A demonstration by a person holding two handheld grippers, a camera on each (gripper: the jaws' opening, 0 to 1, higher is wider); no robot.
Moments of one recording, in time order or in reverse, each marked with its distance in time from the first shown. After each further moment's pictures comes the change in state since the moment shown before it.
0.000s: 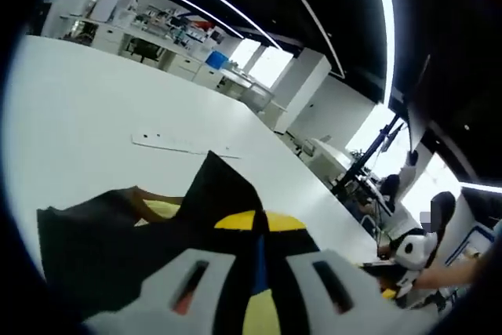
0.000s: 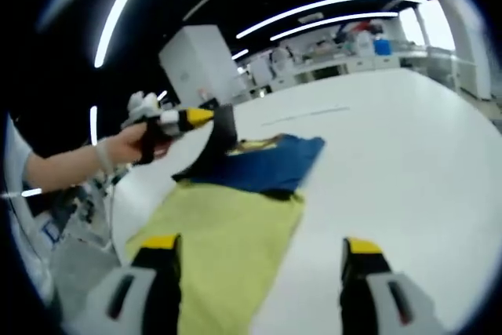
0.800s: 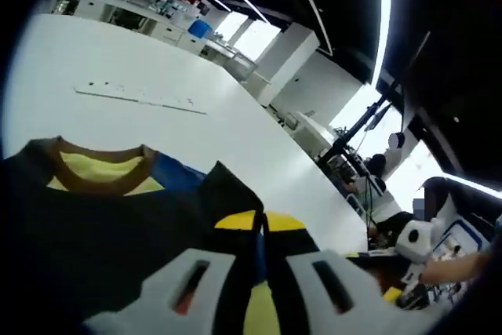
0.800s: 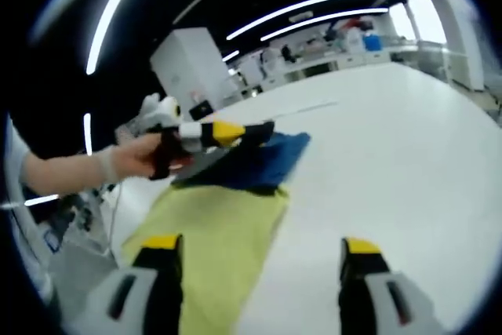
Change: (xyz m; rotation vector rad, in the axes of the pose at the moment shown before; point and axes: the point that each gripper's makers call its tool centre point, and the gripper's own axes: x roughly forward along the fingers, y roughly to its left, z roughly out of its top) left arm 0.069 -0.036 -0.078 -0.021 0.163 -0.085; right arm -0.003 -0.017 -0.005 0.038 0.000 -0.027
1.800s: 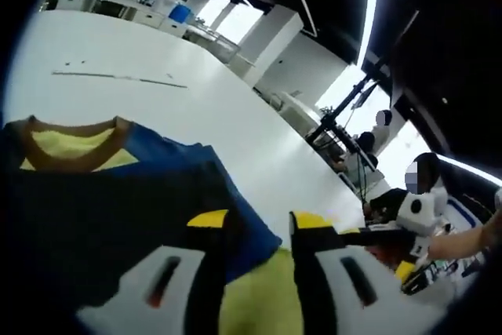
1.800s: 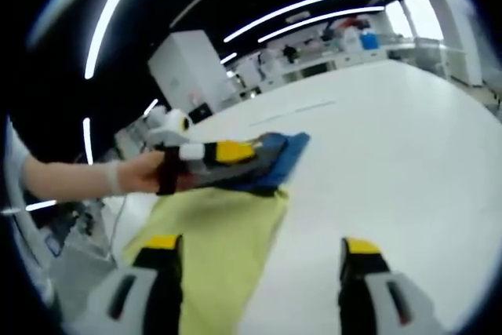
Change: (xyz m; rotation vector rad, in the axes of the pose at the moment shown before) left arm 0.006 -0.003 -0.027 0.075 0.066 -0.072; right arm 0.003 0.000 0.002 0.021 -0.015 0.005
